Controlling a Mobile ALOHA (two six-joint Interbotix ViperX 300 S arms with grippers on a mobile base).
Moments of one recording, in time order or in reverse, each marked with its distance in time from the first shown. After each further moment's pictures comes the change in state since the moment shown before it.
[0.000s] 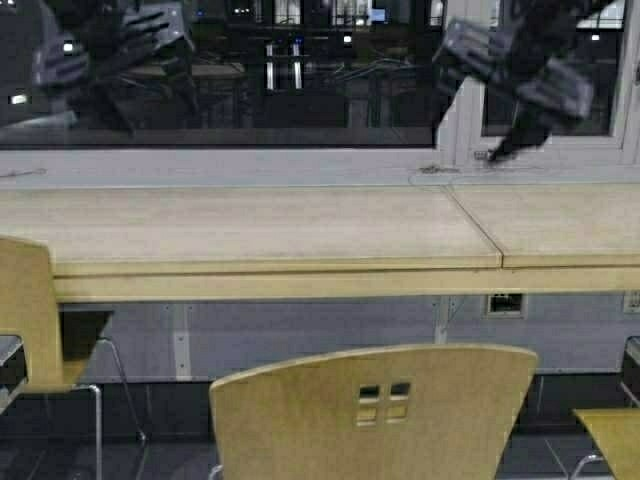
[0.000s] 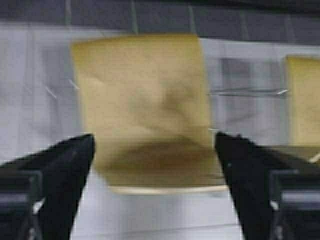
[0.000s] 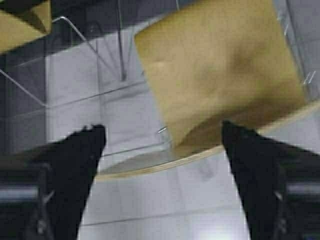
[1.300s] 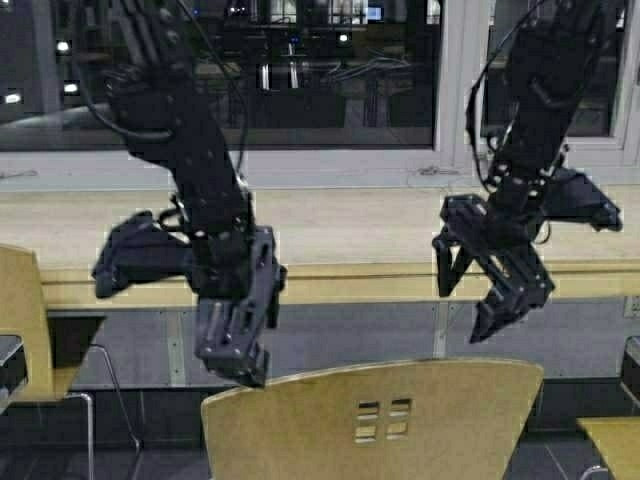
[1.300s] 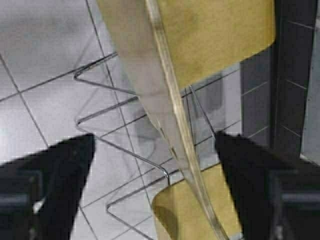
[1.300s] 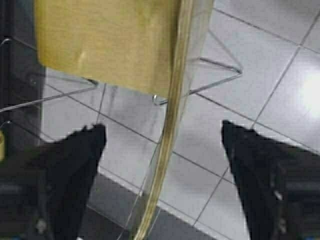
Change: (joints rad) left arm -0.555 0.733 -0.097 -1.143 -0.413 -0.523; right arm 0.031 0.541 -0.080 0.675 -0.114 0.114
